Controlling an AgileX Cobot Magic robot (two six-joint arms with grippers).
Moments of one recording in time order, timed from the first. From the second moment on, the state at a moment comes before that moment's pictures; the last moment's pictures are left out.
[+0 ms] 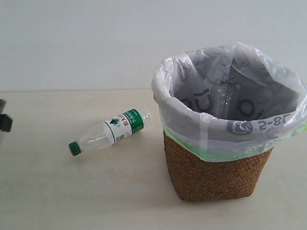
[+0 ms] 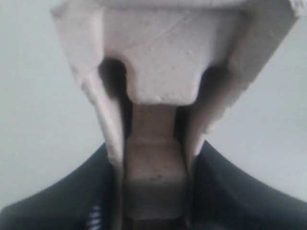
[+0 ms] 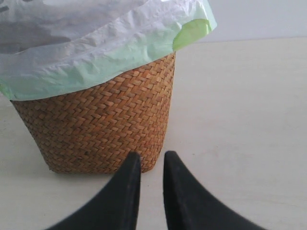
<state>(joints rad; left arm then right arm) -0.16 1.29 -0.90 0.10 0.85 -0.28 0.26 0.01 0.00 0.04 0.34 0.09</state>
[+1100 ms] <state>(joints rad) -0.46 1.80 -1.83 -0.10 1.22 -0.03 0.26 0.01 0.00 0.04 0.34 0.09</state>
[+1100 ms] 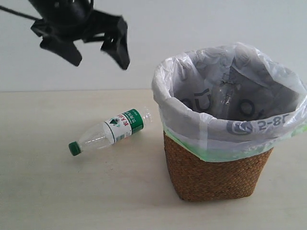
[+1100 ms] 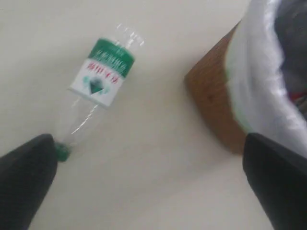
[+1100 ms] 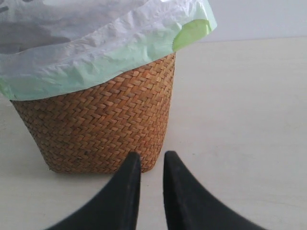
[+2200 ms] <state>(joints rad) -0.46 2.06 -1.59 0.15 0.87 0.35 0.26 0.01 0.00 0.04 0.34 0.09</state>
